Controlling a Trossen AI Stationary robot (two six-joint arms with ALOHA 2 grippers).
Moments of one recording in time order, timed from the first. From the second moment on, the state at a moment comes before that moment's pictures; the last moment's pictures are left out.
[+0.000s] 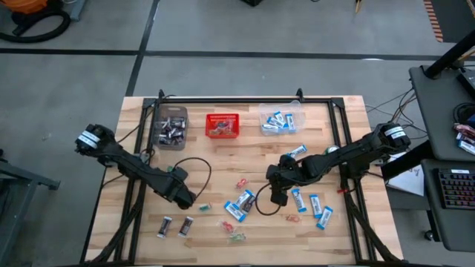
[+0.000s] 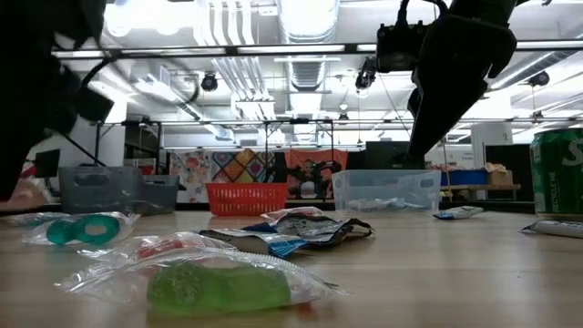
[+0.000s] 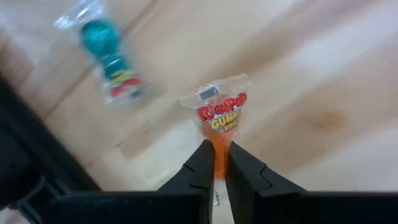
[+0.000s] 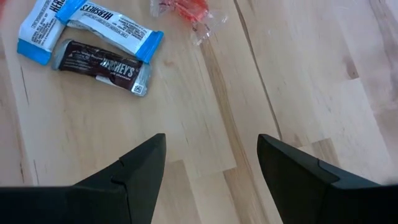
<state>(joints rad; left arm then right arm) -0.51 1.52 0.85 -1.07 -0.07 -1.41 0.27 1.56 0.99 -0.57 0.18 0.52</state>
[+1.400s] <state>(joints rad) 0.54 1.71 1.02 -0.32 -0.24 -0.07 0.29 1.56 0.99 -0.49 0.03 0.58</state>
